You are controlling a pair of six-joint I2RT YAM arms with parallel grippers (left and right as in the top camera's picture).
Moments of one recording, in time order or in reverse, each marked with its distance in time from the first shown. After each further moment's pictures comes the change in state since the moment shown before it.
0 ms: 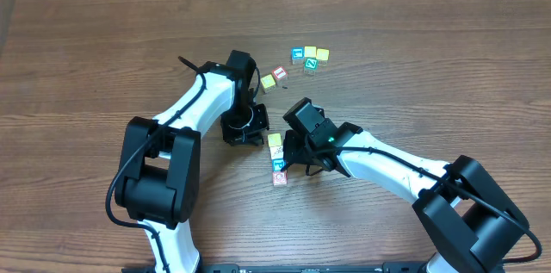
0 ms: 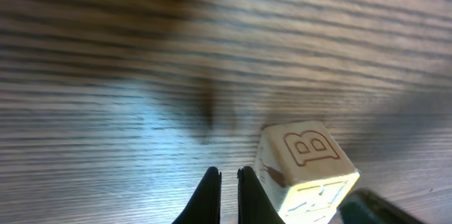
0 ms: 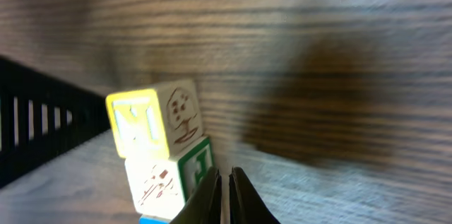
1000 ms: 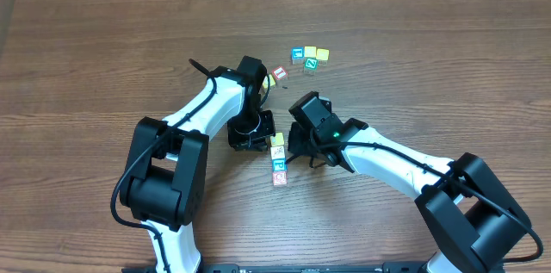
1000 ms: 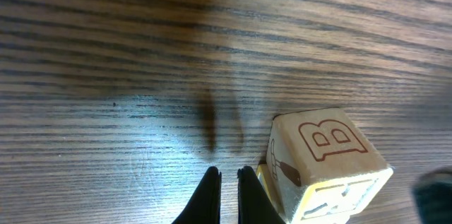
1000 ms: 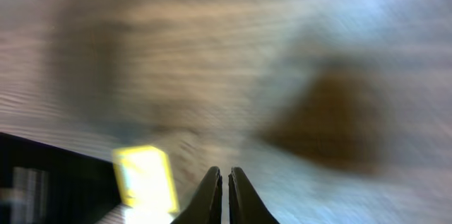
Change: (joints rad) left arm -0.045 0.000 -0.024 0.008 -0.034 -0.027; right arm -0.037 0.000 0.000 0.080 0.050 -0.022
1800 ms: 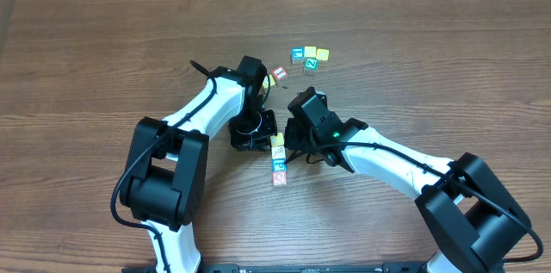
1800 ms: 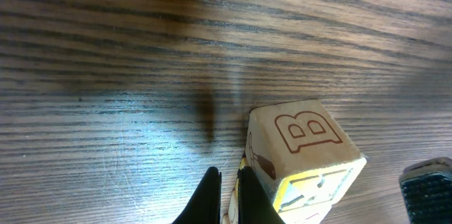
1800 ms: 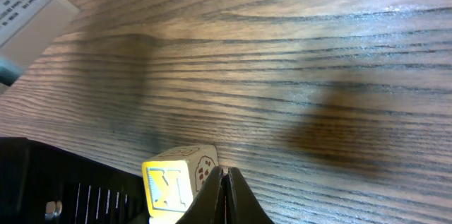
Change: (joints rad) left arm 0.000 0.000 -0.001 0.007 0.053 -0.003; right arm 0.000 0.000 0.000 0.028 -0.001 -0.027
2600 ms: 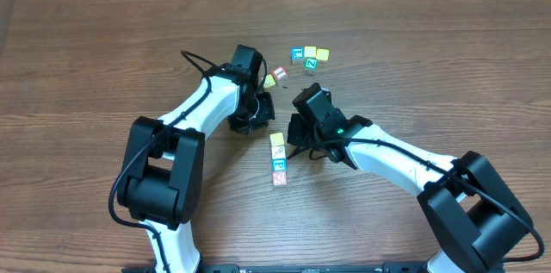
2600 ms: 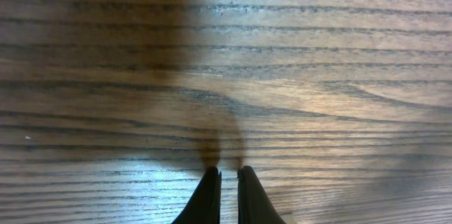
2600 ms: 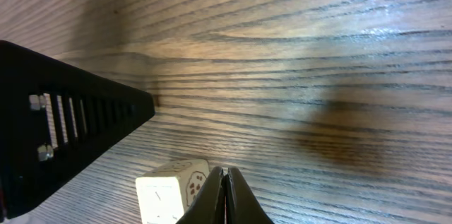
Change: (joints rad) left arm 0.027 0.000 -0.003 0.241 -0.103 0.000; right arm -0.032 0.000 0.000 0.011 -0.006 -0.003
